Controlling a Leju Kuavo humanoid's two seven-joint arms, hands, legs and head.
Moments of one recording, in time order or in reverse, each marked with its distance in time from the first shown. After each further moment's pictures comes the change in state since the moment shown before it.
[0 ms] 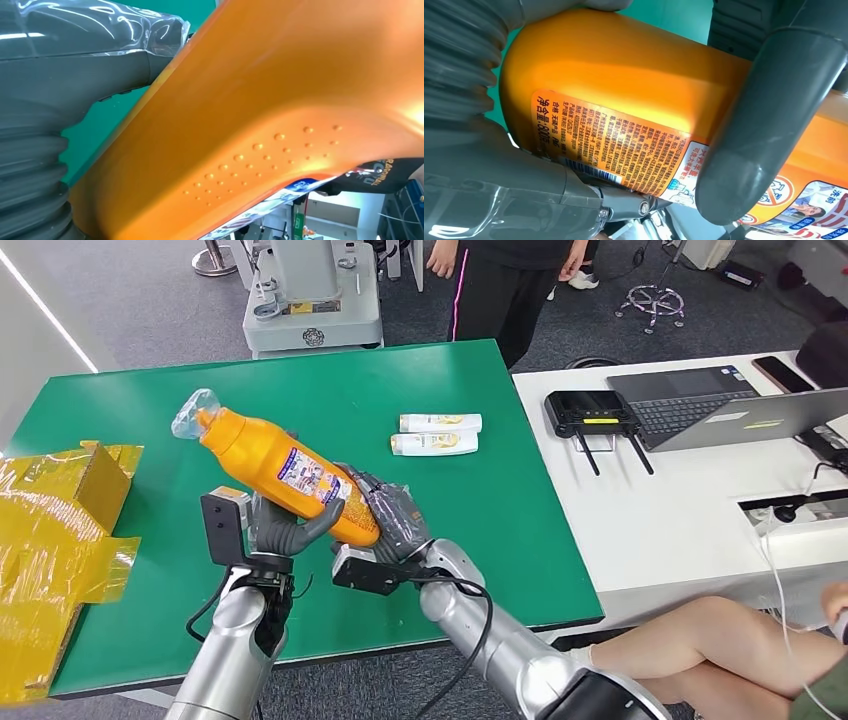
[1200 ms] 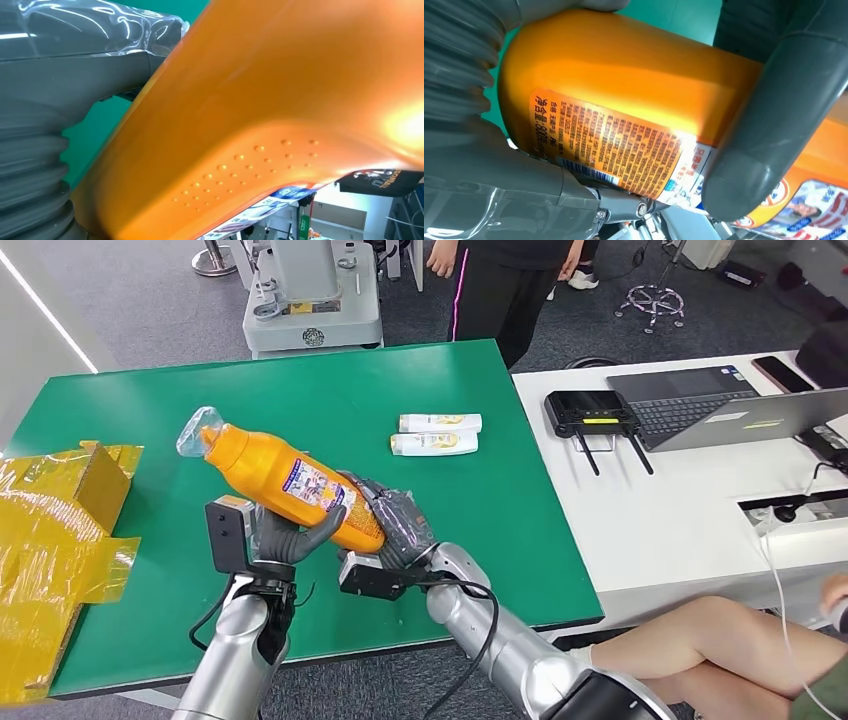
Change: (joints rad) left arm 0.025 0.000 0.002 0.002 -0.004 0.010 -0.011; right arm 0.013 -0.022 -0.004 0.014 0.013 0.001 -0.020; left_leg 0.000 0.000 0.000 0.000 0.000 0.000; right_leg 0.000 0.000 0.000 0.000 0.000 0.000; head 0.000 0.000
